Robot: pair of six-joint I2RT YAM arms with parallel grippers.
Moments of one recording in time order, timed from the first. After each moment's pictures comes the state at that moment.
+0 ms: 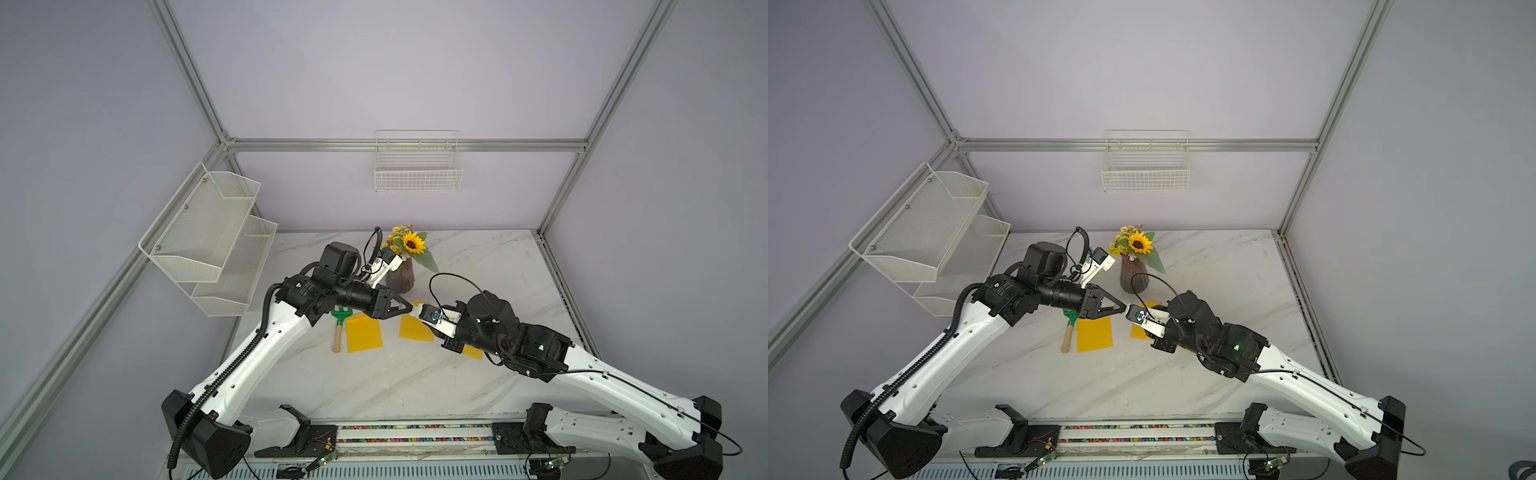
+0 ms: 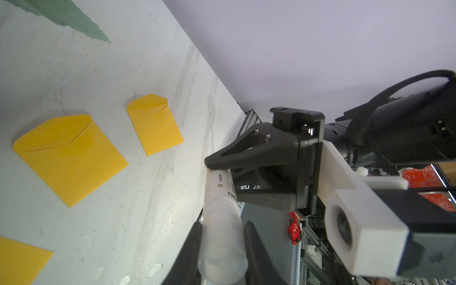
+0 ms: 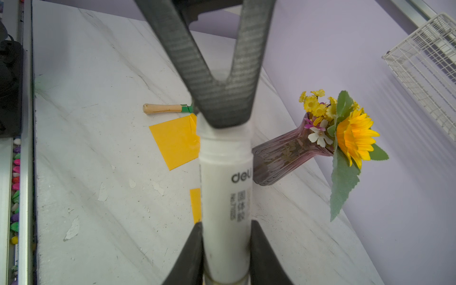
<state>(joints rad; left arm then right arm) -0.53 1.28 1.36 -0.80 0.83 -0.28 0.93 1.03 1.01 -0.48 0.11 -0.48</state>
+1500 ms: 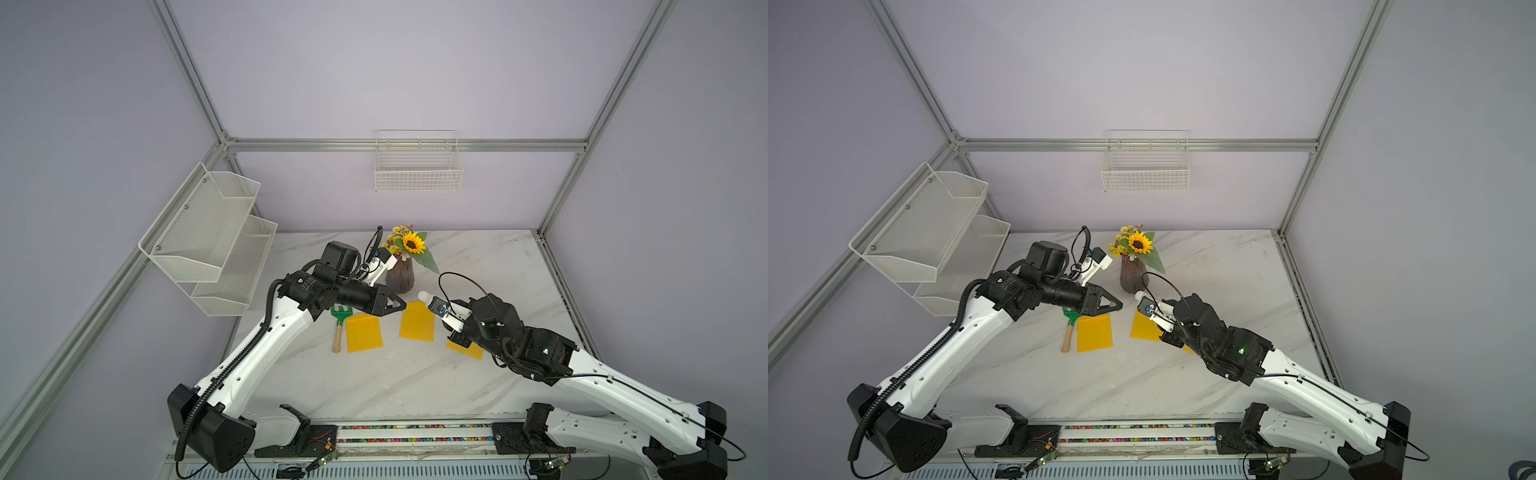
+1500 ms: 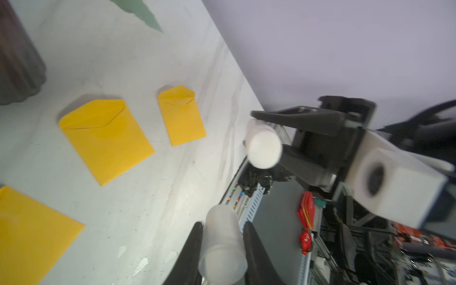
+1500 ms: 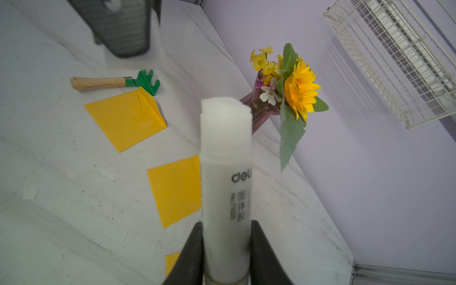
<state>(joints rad) -0.50 1.34 1.38 -0.88 0.64 -0.25 0.93 0.99 0.97 -0.49 0.34 -0.45</state>
